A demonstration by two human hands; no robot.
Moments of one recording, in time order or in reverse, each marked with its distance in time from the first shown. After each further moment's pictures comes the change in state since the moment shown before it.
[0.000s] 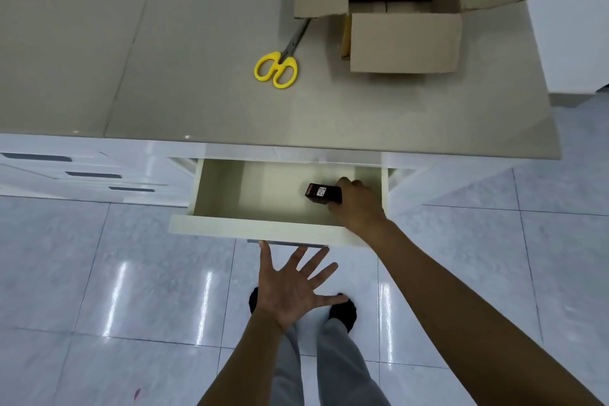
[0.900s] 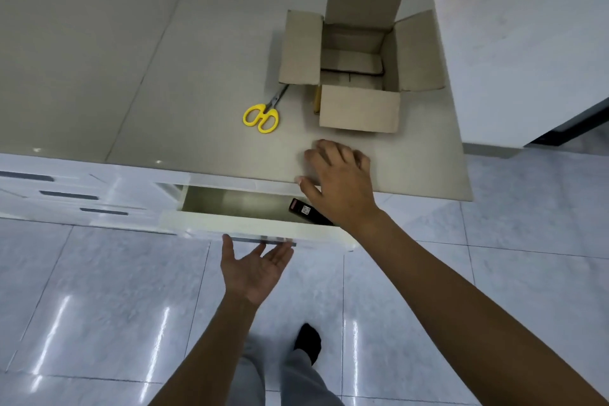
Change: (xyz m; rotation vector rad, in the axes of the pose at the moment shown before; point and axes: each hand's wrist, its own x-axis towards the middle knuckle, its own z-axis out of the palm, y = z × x) left_hand -0.003 0.023 0.081 -0.173 0.109 0.320; right_hand -0.047 -0.048 -0.127 -0.319 0.521 -0.378
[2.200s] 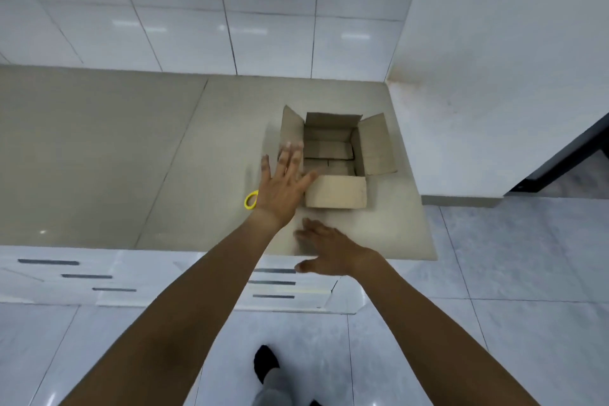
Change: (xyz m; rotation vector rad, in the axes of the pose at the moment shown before) left_hand 0.003 0.015 0.278 -2.591 -0.069 -1.285; right_hand 0.020 0.019 -0.045 0.212 -0.655 -0.047
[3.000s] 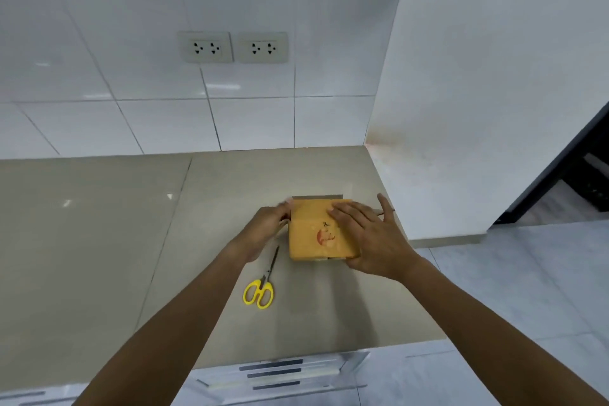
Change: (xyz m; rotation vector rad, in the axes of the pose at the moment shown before) left_hand 0.082 -0.078 -0.053 -1.644 -0.396 -0.365; right_hand 0.000 0.054 -0.139 -0.517 0.692 -0.011
